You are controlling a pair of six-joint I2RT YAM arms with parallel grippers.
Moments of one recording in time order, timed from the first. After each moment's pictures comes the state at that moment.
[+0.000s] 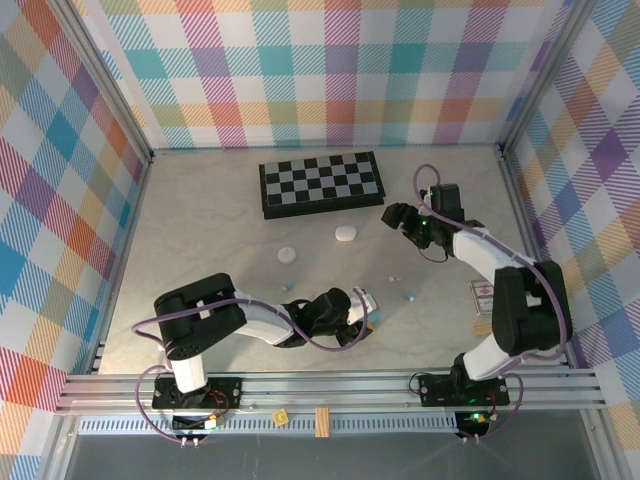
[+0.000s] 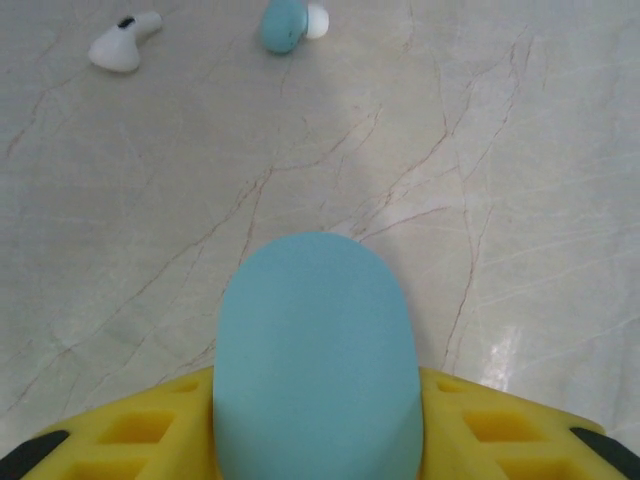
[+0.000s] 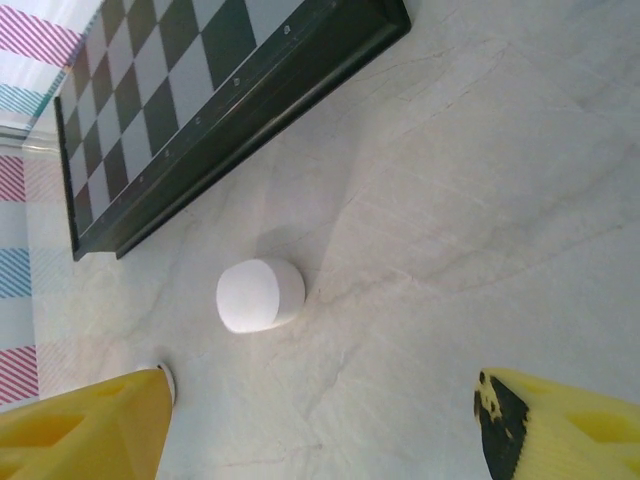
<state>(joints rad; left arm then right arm) -1.14 1.79 0.68 0.46 0.03 -0.02 0.17 1.54 0.91 -0.17 -0.42 0.67</state>
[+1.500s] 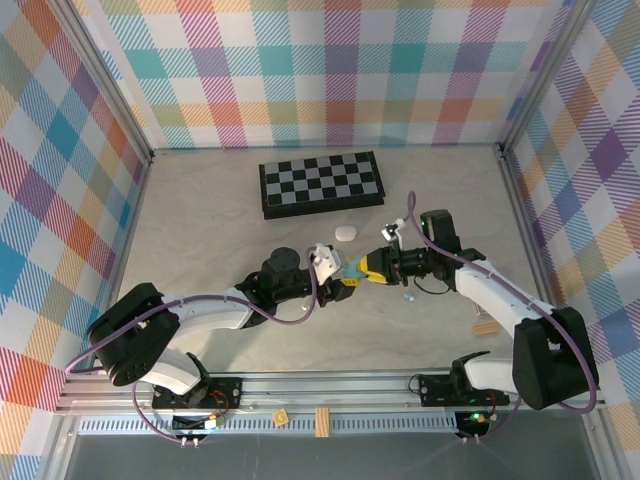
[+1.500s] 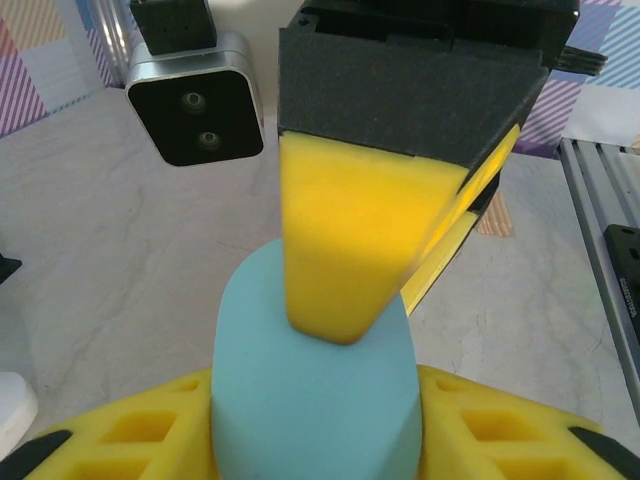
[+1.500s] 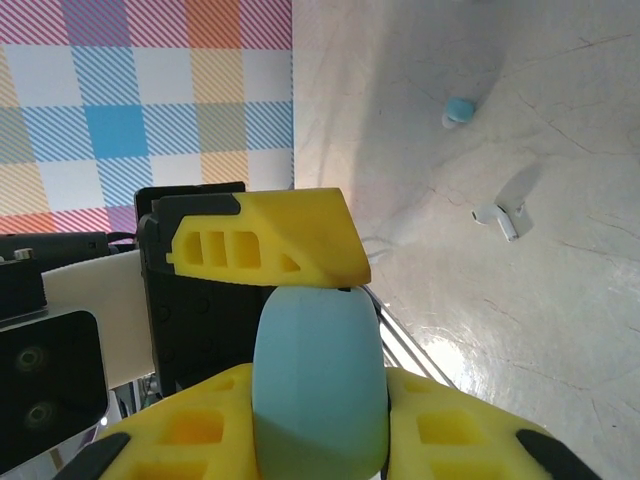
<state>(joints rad) -0.86 1.46 0.60 0.63 0.36 0.08 0.32 1.27 0.71 -0.23 -1.11 0.76</state>
